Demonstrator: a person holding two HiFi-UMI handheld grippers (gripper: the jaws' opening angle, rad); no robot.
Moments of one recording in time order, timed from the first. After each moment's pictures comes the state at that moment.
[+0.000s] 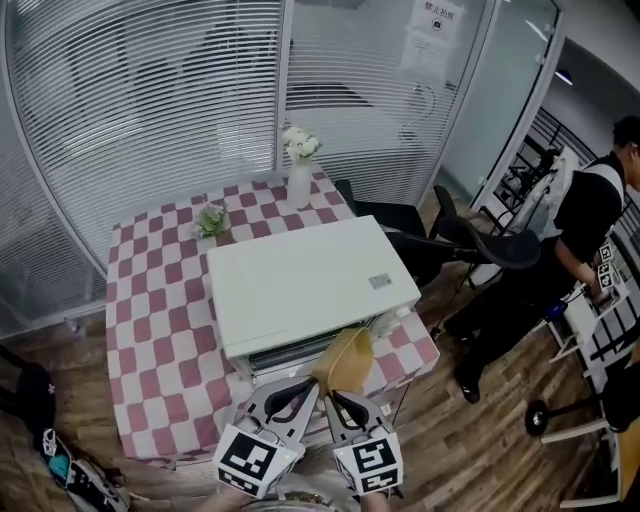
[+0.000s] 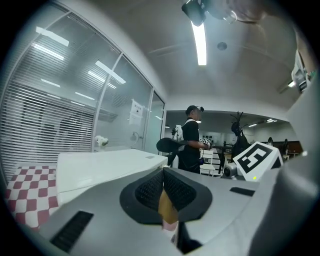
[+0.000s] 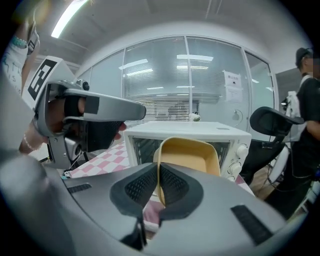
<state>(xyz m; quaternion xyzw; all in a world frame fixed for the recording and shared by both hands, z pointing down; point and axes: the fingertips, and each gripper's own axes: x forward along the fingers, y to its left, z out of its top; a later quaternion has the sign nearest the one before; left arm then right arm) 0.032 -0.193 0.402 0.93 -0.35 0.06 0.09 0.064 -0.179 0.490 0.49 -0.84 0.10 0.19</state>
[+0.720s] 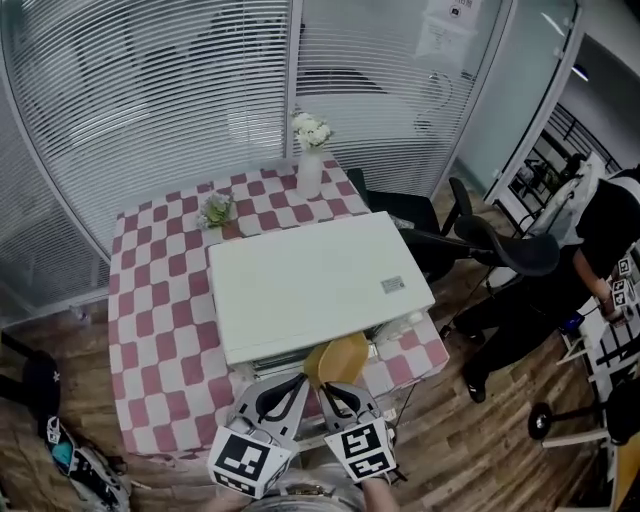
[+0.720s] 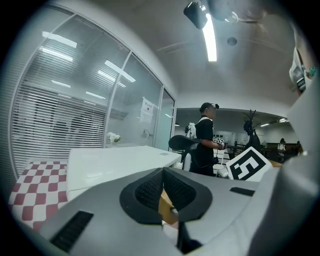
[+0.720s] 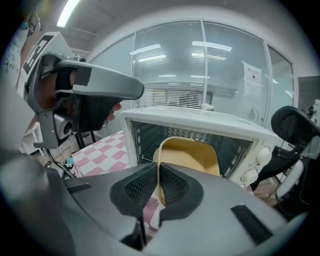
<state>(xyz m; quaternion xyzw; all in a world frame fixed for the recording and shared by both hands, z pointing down) 0.014 -0.223 0.418 0.91 -0.40 0.07 0.12 0.051 -0.215 0.532 0.43 -0.85 0.10 0.28</state>
